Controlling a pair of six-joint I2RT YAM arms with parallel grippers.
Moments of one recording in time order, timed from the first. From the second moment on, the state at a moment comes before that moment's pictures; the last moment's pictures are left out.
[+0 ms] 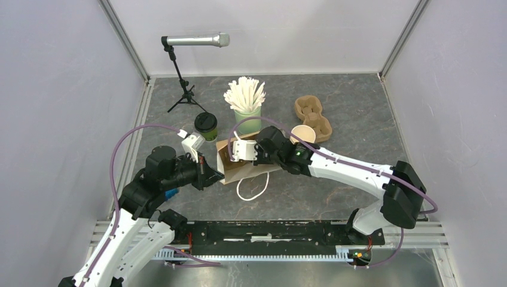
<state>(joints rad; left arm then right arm) -0.48 0.55 0.78 -0.72 0.46 -0.38 1.00 1.48 1.14 -0.40 0.20 -0.72</state>
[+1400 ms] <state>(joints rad) -0.48 0.55 0.77 -0.72 0.45 -0.38 0.97 1.57 1.12 -0.23 0.14 -0.62</state>
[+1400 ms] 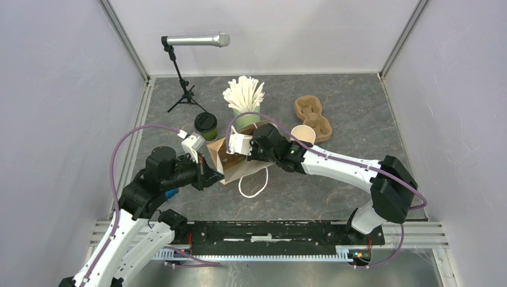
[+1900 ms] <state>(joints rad) -0.48 0.55 0.77 -0.72 0.45 -0.38 0.97 1.57 1.12 -0.21 0.14 -0.60</state>
